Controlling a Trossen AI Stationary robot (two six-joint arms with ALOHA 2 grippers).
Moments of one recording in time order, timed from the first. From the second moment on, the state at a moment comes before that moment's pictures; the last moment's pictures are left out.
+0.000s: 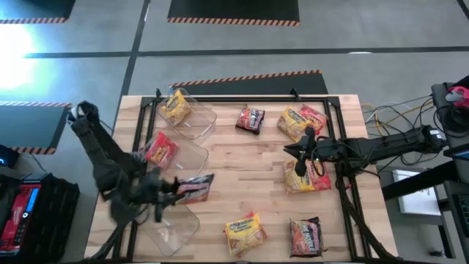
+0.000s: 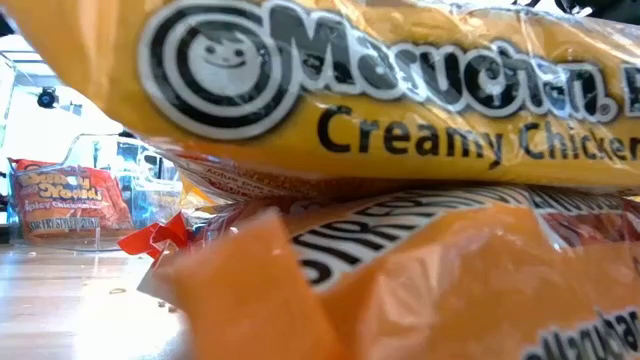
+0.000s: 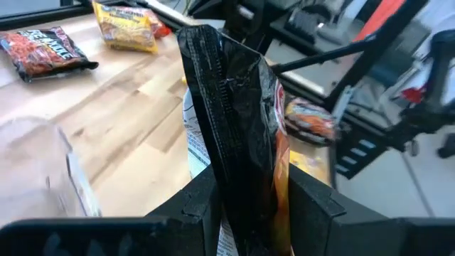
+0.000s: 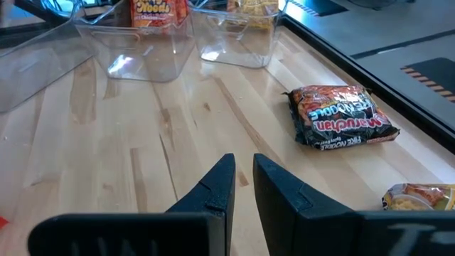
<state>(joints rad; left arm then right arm) -1.02 1.03 0.78 -0.45 -1.05 -1.11 0.10 0.76 0.42 -0.12 0.37 0.23</state>
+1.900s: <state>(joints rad) -1.31 1.41 0.87 -1.07 -0.49 -2.17 0.10 0.76 0.42 -0.12 0.37 0.23</state>
